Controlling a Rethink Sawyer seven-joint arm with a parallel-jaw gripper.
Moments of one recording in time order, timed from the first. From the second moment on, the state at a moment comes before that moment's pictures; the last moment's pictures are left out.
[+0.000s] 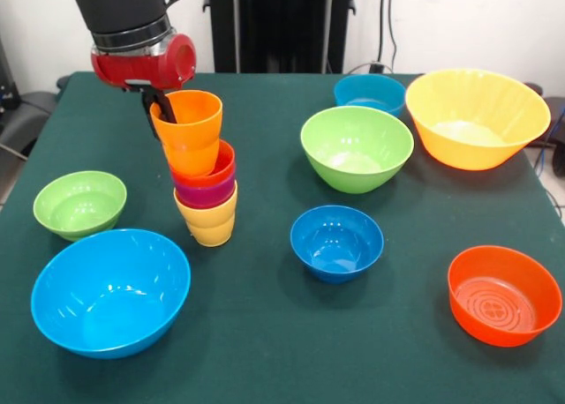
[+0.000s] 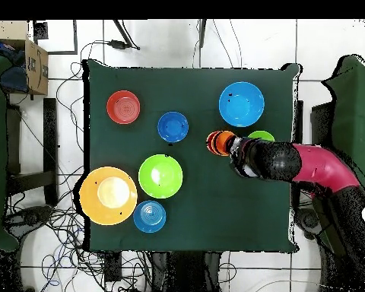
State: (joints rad) arm -1.00 -0.62 0.70 1.70 -0.52 0.68 2.07
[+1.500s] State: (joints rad) arm -0.99 -0.62 0.70 1.71 -0.54 0.68 2.07
